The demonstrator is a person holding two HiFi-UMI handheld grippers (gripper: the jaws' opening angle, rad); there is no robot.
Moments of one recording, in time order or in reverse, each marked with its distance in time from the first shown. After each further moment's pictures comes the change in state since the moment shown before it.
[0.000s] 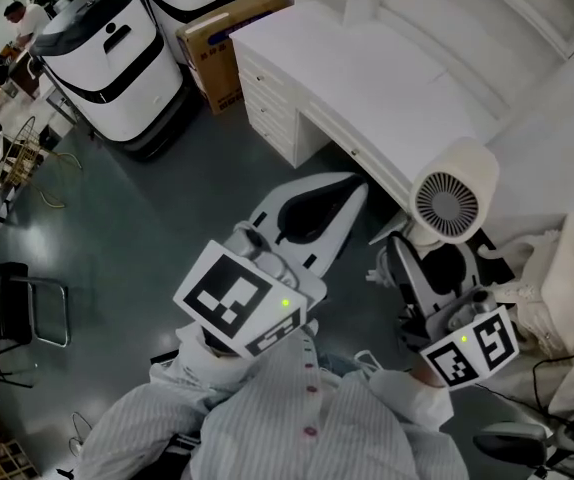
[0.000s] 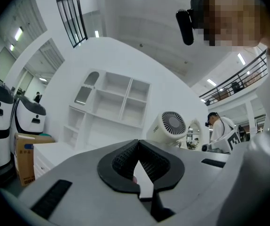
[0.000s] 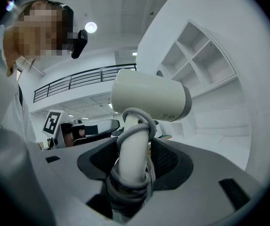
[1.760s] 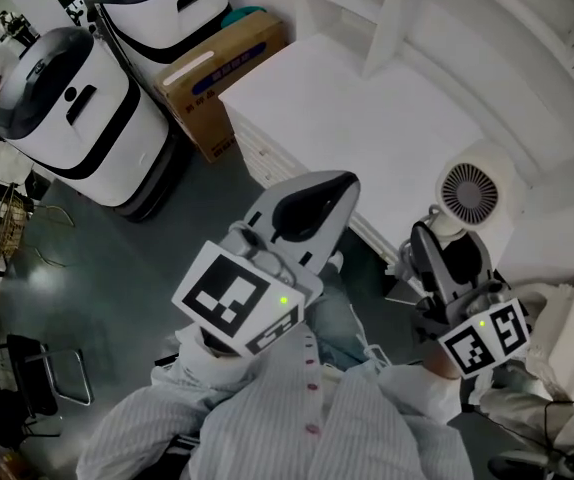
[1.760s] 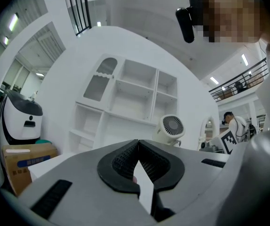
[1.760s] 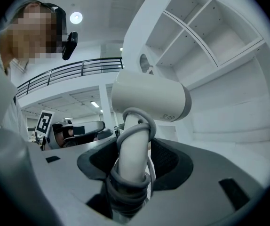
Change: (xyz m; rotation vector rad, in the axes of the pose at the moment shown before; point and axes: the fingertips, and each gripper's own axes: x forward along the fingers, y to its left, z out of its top) left arm 0.178 0.332 0.033 0.002 0.056 -0.021; right arm 0.318 -0.193 0.026 0.037 0.016 -0.140
